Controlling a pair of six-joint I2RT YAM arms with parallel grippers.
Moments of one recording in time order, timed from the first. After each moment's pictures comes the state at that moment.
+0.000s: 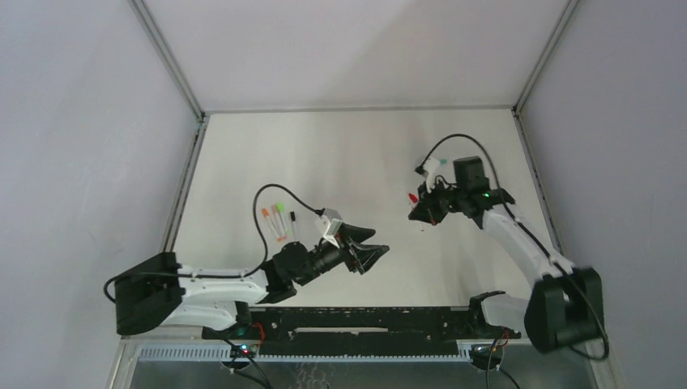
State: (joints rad) left arm -1.20 1.25 0.38 1.00 -0.13 -0.43; right arm 0.21 1.14 0.83 -0.46 -0.76 -0.30
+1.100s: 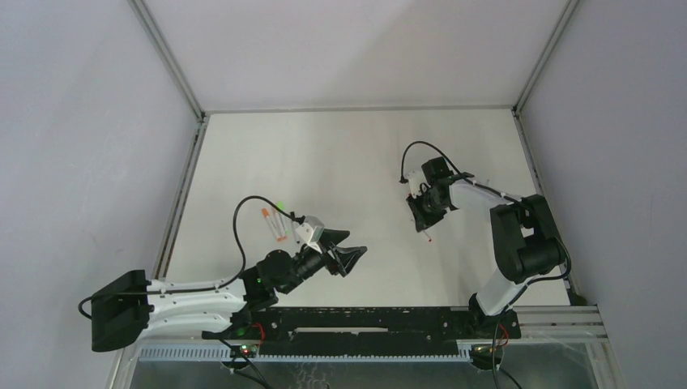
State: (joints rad) left arm -1.19 0.95 0.24 0.75 -0.29 -0.34; right arm 0.30 1.66 0.95 -0.55 -0.25 -0.26
